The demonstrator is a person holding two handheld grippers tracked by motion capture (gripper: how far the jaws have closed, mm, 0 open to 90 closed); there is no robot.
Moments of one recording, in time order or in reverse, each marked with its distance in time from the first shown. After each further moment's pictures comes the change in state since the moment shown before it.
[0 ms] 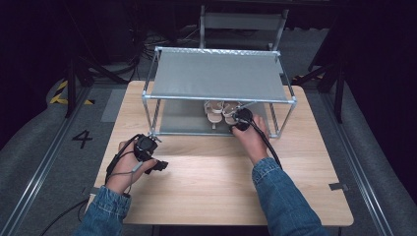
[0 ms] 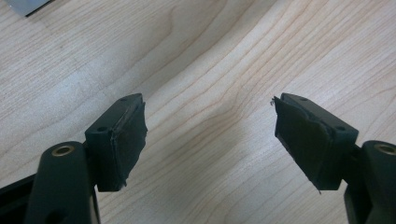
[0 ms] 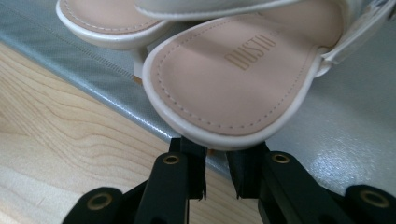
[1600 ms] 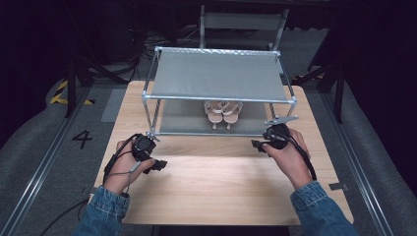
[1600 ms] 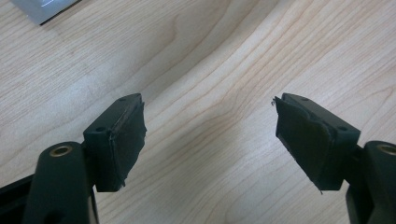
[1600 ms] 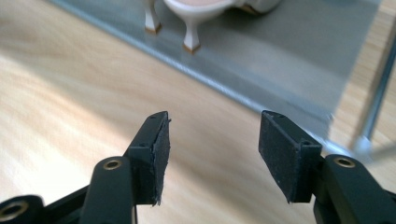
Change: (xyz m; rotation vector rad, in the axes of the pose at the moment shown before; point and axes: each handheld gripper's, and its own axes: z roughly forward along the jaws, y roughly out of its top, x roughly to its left) left arm 0.001 -0.003 -0.009 -0.028 0.006 0.005; right arm -0.023 -0.069 -0.107 -0.066 0.001 -0.012
